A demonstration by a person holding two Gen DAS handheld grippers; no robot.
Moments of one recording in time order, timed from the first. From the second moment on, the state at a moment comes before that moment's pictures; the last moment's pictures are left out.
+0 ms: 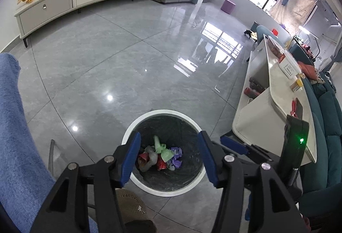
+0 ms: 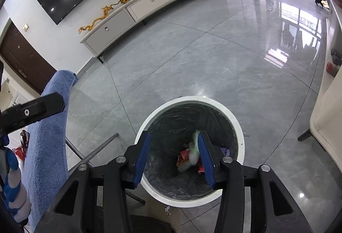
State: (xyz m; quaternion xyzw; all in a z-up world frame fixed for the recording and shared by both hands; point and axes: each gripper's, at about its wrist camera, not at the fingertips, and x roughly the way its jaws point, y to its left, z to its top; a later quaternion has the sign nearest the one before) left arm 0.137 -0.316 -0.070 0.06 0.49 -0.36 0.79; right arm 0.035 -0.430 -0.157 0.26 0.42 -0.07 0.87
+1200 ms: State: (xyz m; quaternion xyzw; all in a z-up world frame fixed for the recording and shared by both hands) left arm 0.063 -0.081 0.060 0.00 0.27 -0.10 0.96; right arm 0.011 -0.317 0.012 0.13 0.31 0.01 0.94
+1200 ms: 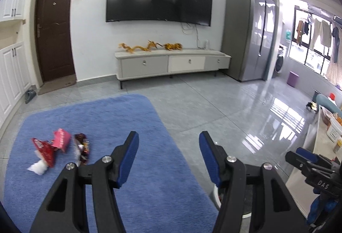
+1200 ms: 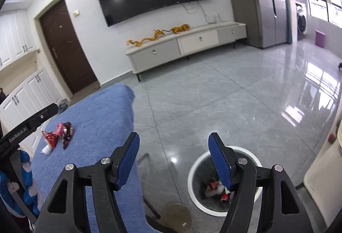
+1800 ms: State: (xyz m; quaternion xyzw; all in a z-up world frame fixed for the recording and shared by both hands) left arm 0.046 0.092 0.186 -0.02 0.17 0.04 0.99; right arm 0.013 -0.240 0.119 0.06 0.23 0.12 0.96
